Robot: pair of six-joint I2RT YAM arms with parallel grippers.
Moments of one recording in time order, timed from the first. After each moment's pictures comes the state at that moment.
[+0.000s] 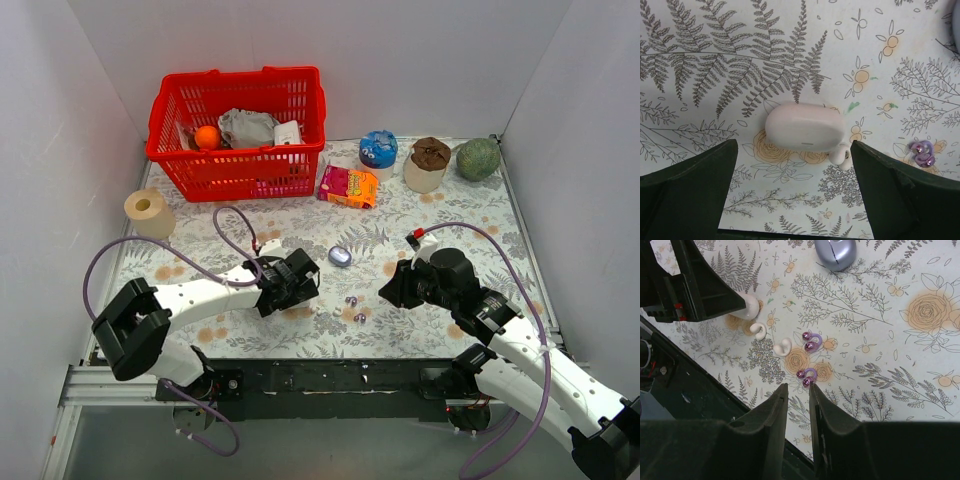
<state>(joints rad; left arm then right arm) -0.93 1.41 0.83 -0.64 -0.39 -1.24 0.65 0.69 0.53 -0.41 -0.20 0.44</state>
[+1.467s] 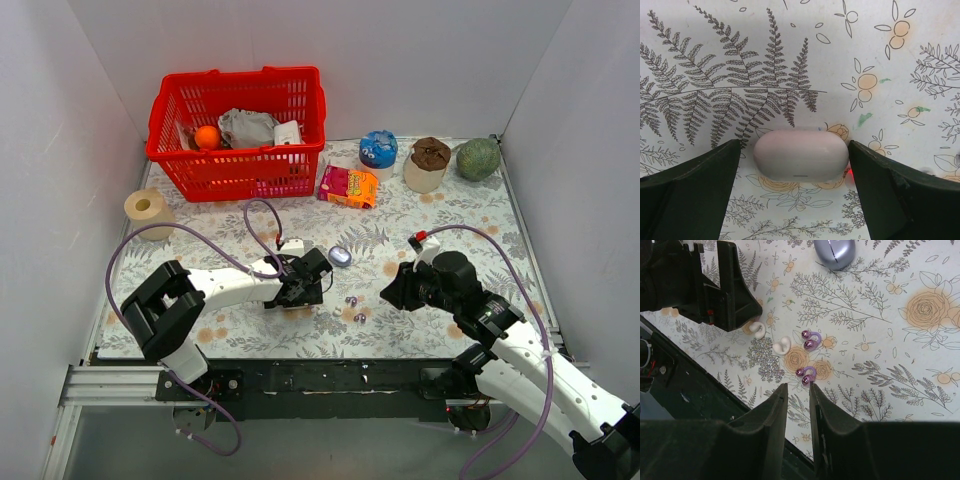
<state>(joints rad) -0.94 1.60 0.91 -0.60 -0.42 -0.97 0.65 0.65 0.51 -0.41 -0.20 0.44</state>
